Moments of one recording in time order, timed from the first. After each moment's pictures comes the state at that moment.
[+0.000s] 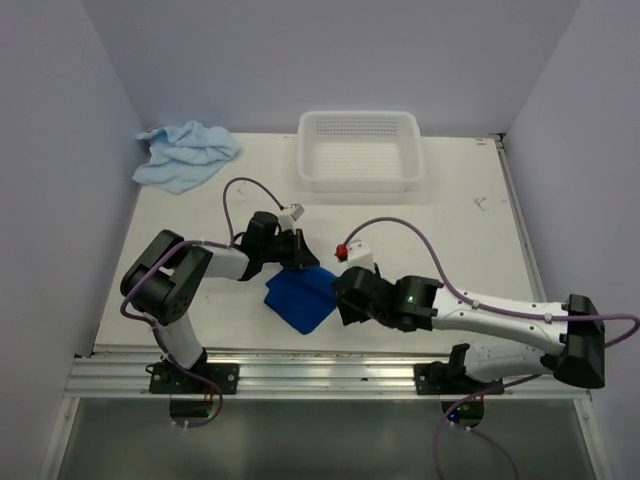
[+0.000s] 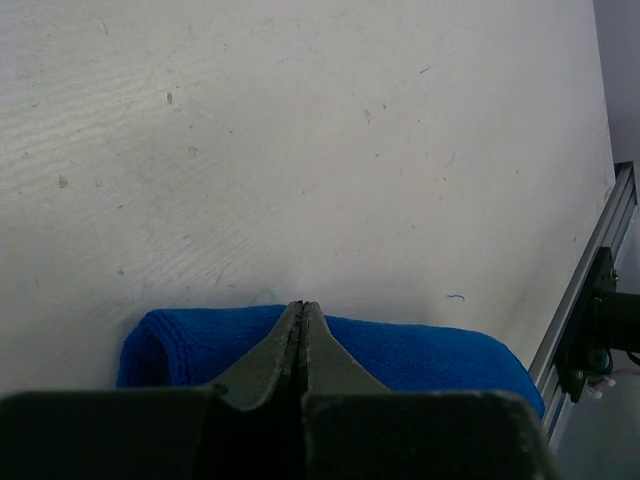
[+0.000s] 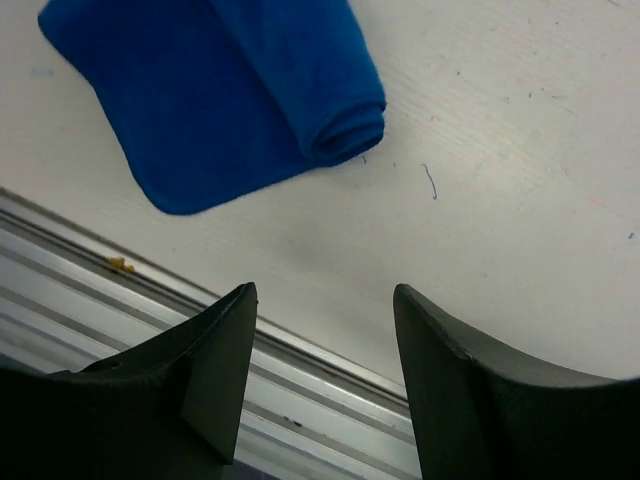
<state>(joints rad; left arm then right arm) -0.49 1.77 0.70 0.43 0.52 -0.52 1.32 1.23 0.96 -0.77 0.52 0.70</state>
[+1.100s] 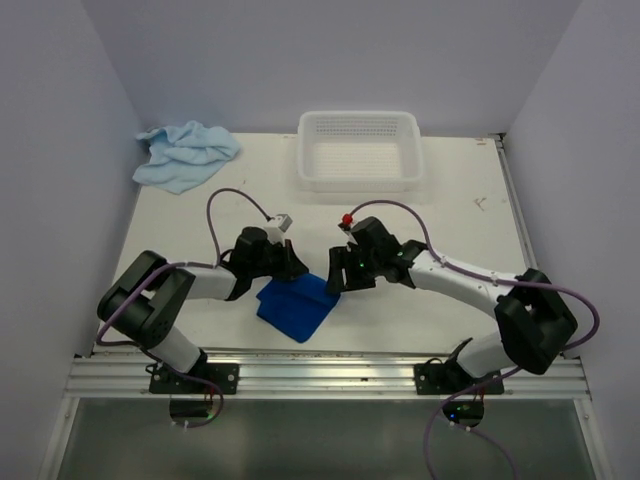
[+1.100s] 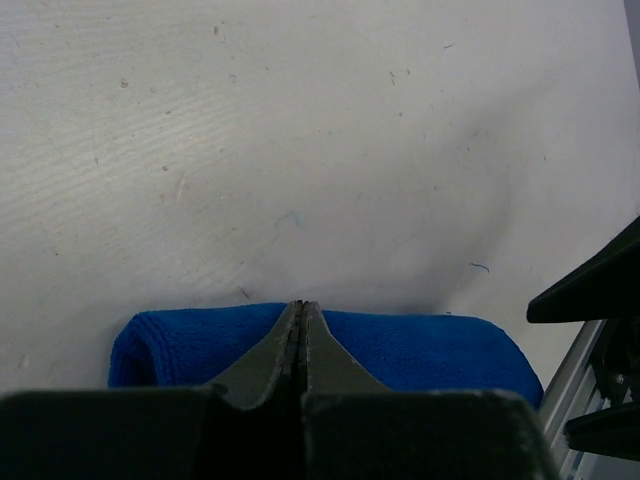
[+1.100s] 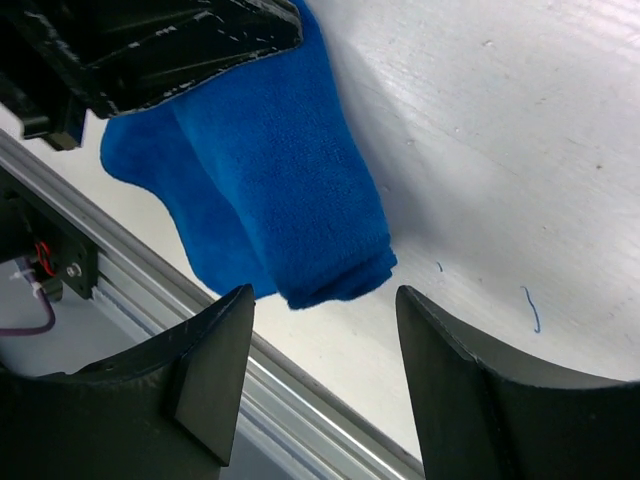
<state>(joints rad) -0.51 1.59 0.50 0.50 0.40 -0.51 0.76 1.46 0.85 -0.31 -0.25 0.61</state>
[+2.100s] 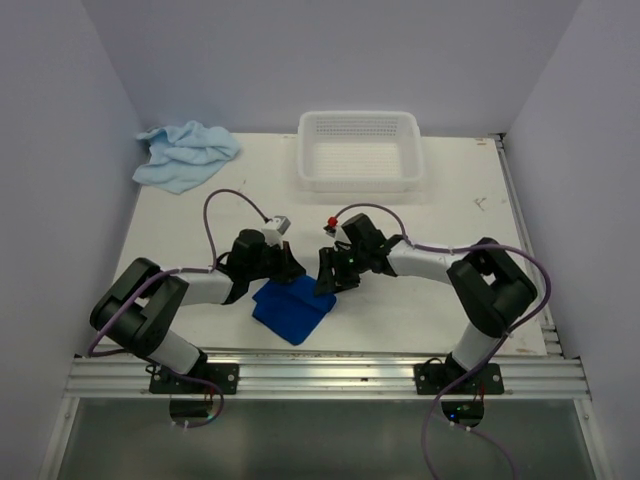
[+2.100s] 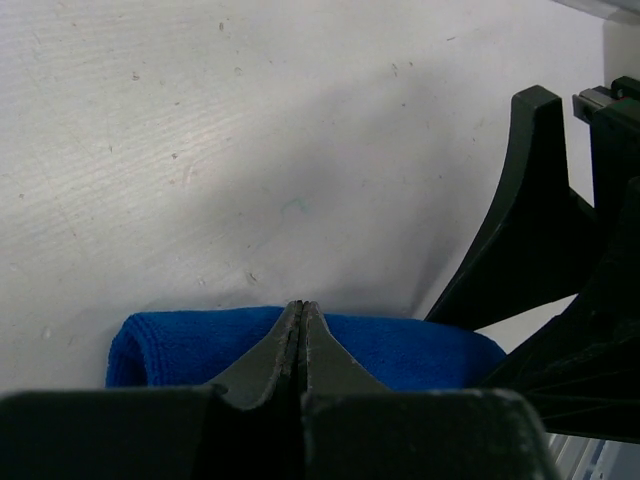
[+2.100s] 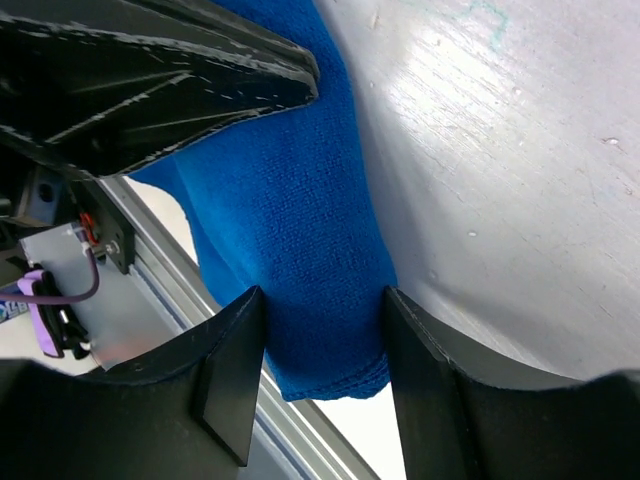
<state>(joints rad) -0.51 1.53 0.47 0.48 0.37 -0.48 0.70 1.71 0.91 -0.16 -0.52 0.57</state>
